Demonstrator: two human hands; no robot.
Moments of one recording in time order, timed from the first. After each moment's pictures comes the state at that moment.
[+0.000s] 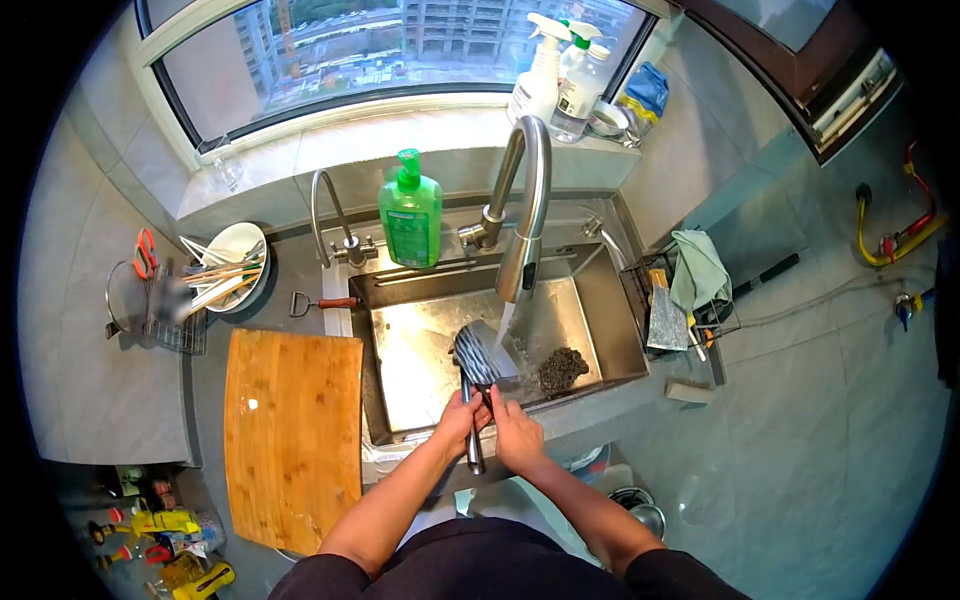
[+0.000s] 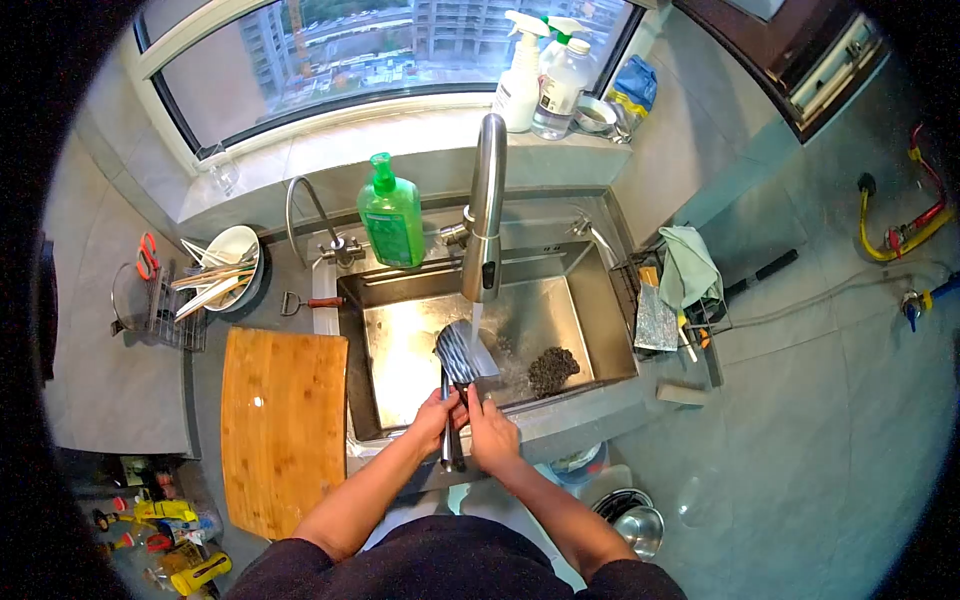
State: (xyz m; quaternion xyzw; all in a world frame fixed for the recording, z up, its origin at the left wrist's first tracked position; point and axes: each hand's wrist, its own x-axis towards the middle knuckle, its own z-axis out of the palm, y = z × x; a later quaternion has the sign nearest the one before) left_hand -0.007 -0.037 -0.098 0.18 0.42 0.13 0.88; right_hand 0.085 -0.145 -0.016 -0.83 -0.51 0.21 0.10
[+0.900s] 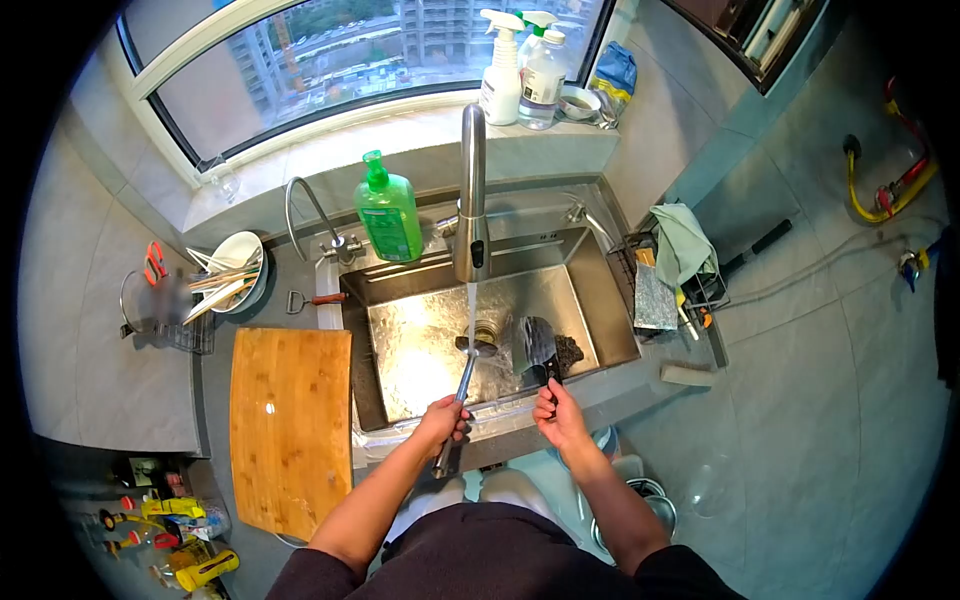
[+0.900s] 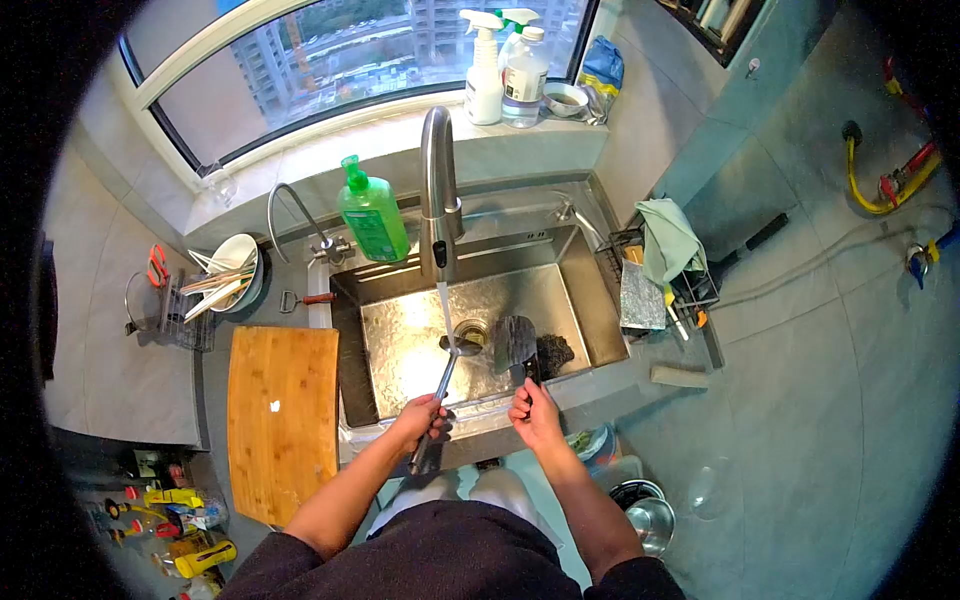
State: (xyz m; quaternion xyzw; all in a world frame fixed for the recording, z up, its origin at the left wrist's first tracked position) left_hand -0.023 -0.058 -0.051 0.33 0.49 0.01 0.80; right_hand 0.180 -0.210 -0.055 -0.32 0.20 0.56 0.74
